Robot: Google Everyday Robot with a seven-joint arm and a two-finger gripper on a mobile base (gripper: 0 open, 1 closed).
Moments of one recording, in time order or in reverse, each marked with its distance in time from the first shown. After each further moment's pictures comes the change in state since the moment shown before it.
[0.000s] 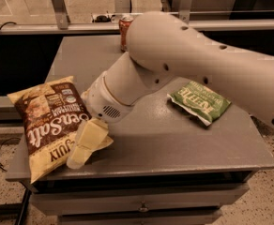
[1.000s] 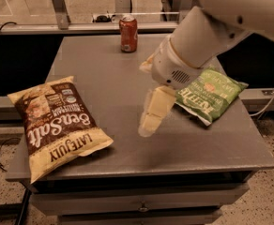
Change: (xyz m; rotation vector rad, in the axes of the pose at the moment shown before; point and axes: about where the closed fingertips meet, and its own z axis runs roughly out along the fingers) arm 0.075 -0.042 -0.132 0.145 0.218 -0.007
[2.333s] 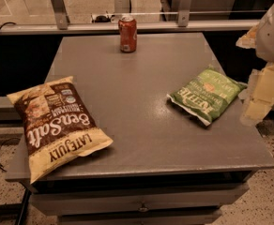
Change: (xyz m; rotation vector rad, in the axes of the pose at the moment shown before) arm 0.129 0.007 -0.157 0.210 0.364 0.140
